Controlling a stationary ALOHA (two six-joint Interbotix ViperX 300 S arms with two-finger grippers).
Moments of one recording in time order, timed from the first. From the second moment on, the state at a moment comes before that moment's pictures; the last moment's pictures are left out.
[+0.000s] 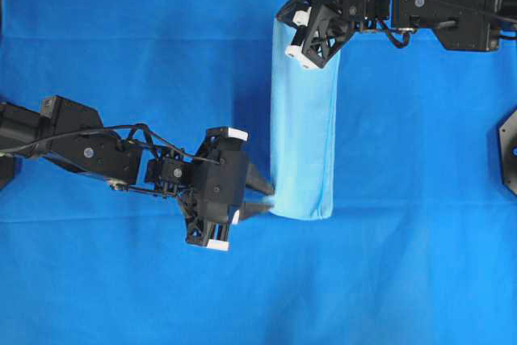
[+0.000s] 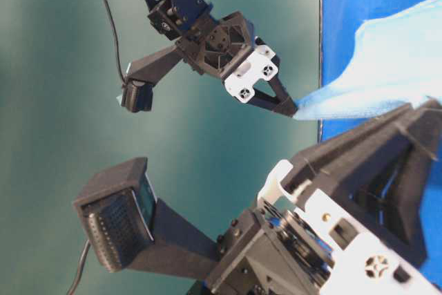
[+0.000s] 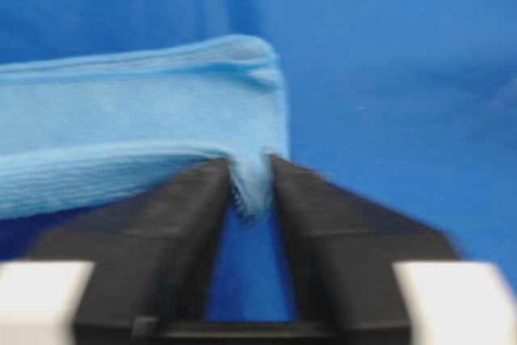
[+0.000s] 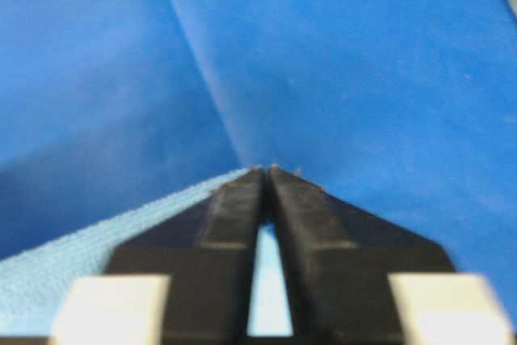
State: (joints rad) left arm -0.16 0.16 0.61 -0.03 -0.22 0.06; right arm -0.41 0.08 0.54 -0.61 0.10 0.60
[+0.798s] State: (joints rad) left arm -0.15 -0.18 0.64 -0.03 0.05 0.10; right arm -0.26 -0.24 0.77 -0.61 0.12 0.60
